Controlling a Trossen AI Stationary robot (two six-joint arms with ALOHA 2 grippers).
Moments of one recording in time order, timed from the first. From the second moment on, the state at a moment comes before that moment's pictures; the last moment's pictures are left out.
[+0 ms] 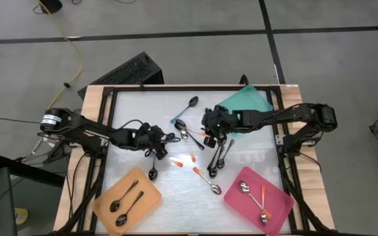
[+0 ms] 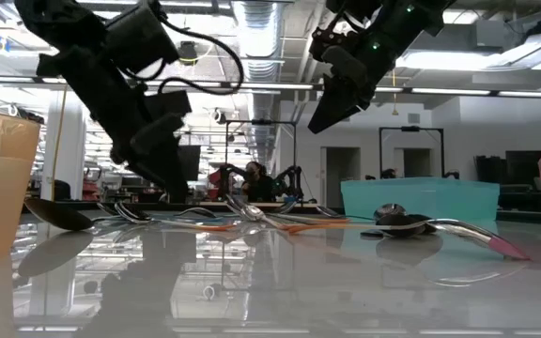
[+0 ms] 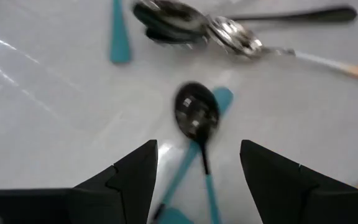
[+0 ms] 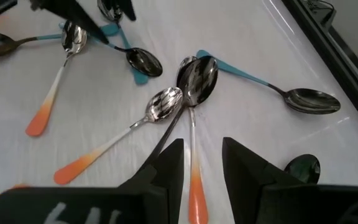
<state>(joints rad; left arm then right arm) -0.02 1.41 0.59 -0.13 -0.42 -0.52 -0.09 1.53 1.06 -0.32 0.24 0.12</state>
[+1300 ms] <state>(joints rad) -0.04 1.55 0.65 -0.04 -0.40 -0.57 -0.07 1.53 1.06 -0.32 0.24 0.12</state>
